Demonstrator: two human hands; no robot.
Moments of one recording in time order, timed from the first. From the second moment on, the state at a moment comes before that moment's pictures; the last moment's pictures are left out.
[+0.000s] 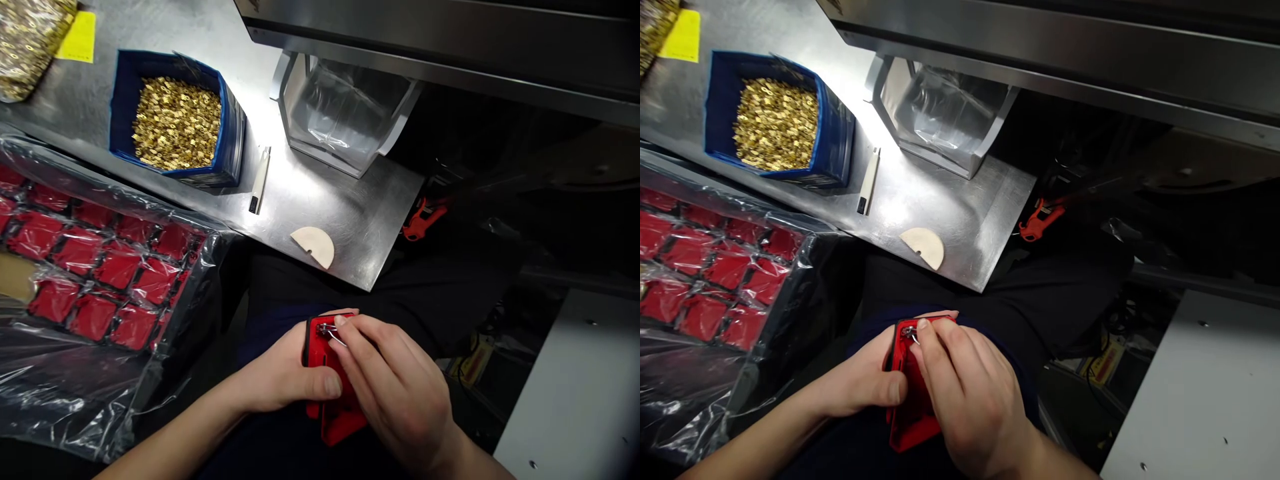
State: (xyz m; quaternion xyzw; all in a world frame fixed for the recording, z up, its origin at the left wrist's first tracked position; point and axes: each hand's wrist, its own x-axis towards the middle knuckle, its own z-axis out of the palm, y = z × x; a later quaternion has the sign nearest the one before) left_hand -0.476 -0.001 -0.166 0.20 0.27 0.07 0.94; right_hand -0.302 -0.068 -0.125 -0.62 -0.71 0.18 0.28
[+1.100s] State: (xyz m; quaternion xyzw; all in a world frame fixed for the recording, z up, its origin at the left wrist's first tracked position) left_hand -0.478 -0.002 -0.159 0.38 0.34 0.08 0.86; right_hand -0.255 0.040 -0.263 -0.77 -0.56 0.20 0.20
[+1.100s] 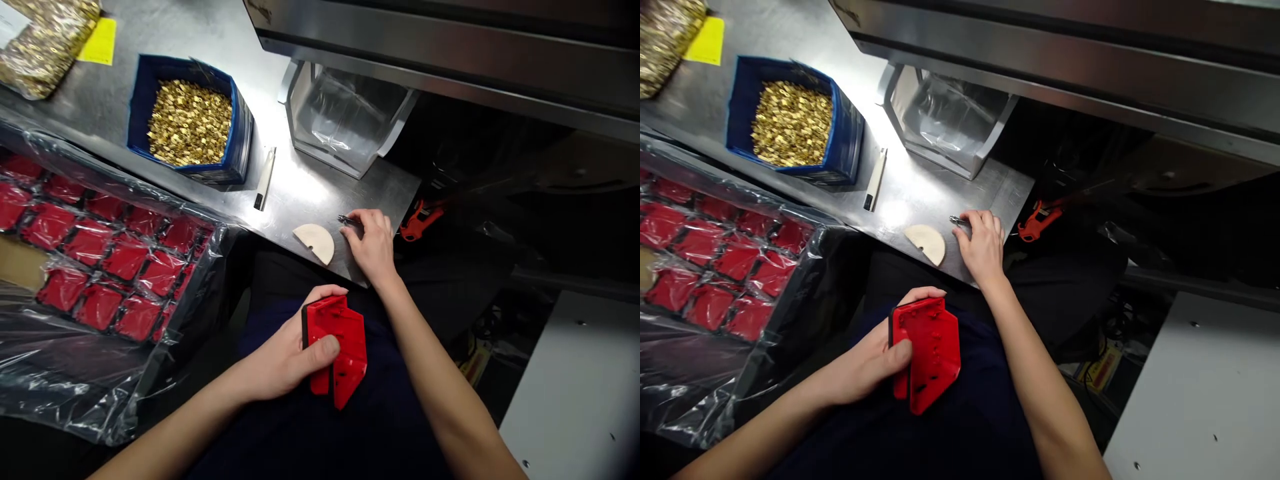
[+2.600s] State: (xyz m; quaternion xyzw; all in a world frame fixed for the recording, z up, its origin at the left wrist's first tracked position) left_hand -0.400 -0.021 -0.156 0.43 0.51 0.24 0.71; right_hand -0.250 -0.097 -0.174 -0.56 -0.49 0.55 0.39
